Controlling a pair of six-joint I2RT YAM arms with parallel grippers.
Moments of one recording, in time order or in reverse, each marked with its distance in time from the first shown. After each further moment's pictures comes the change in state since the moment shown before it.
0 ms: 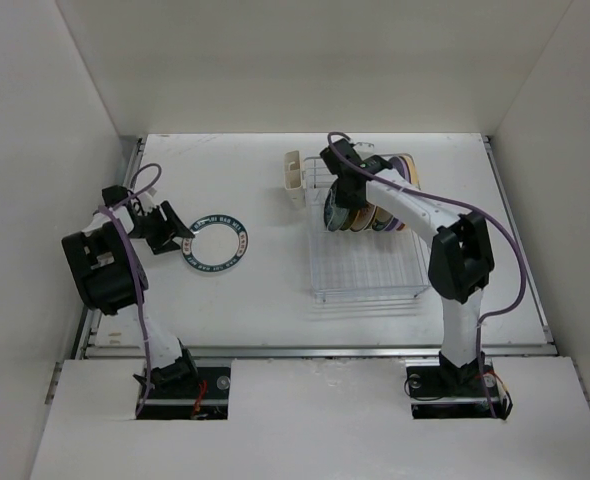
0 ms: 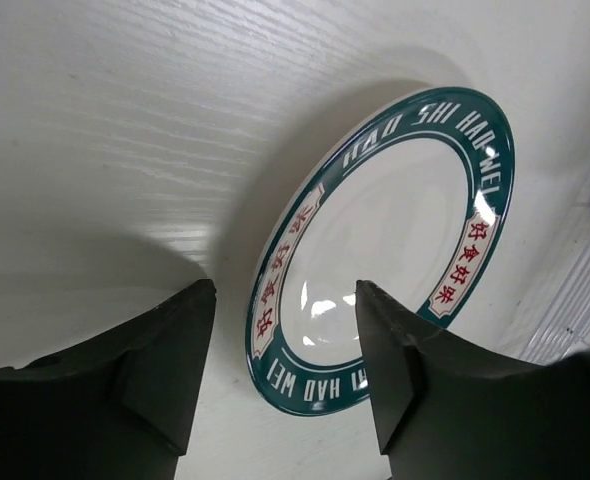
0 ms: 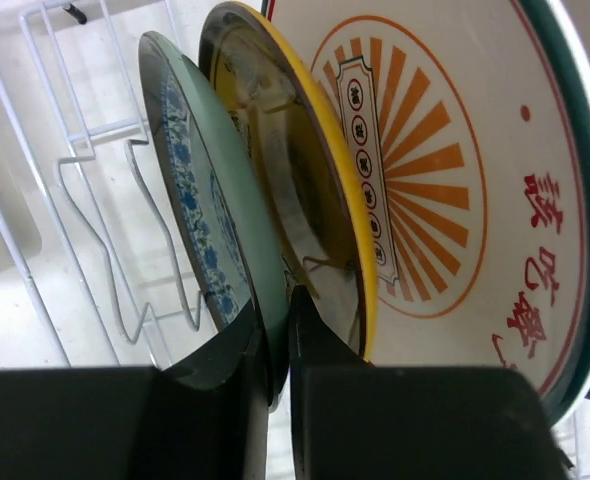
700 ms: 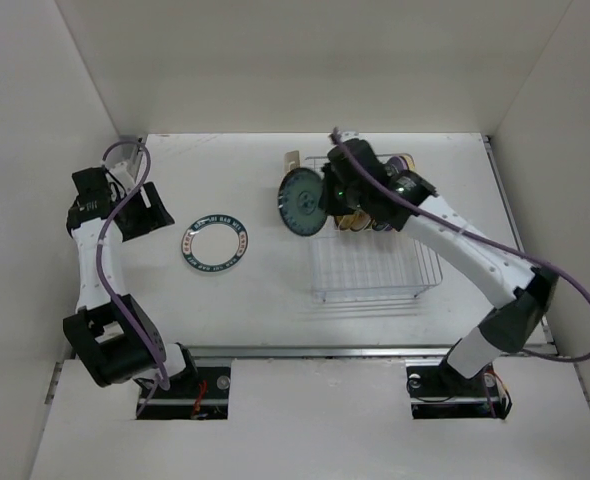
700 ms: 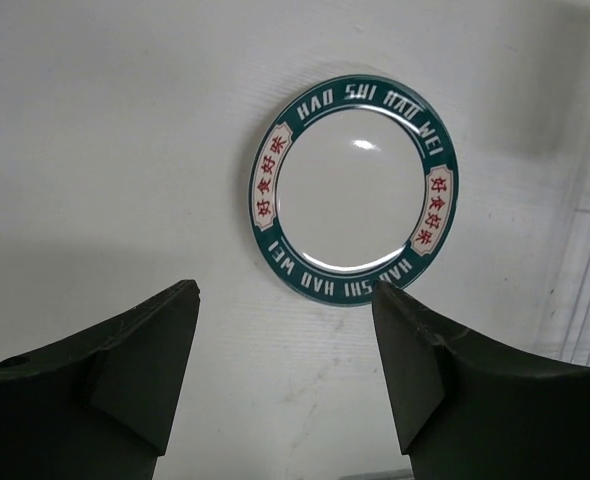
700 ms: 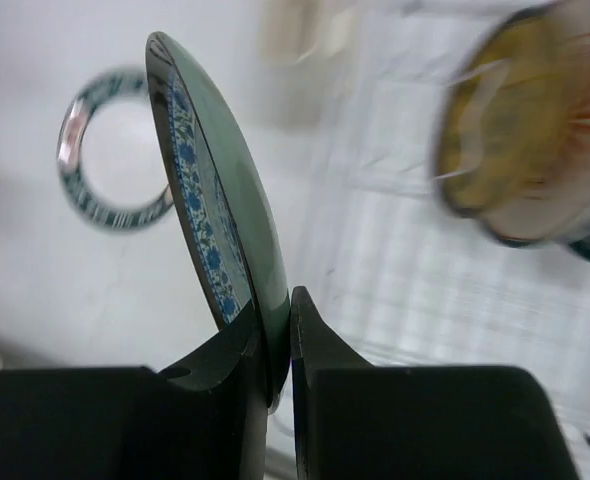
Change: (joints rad) left arm 0.003 -0.484 0.046 -0.217 -0.214 0.102; right arm 0.201 -0.429 -0.046 0.009 -0.131 -0.111
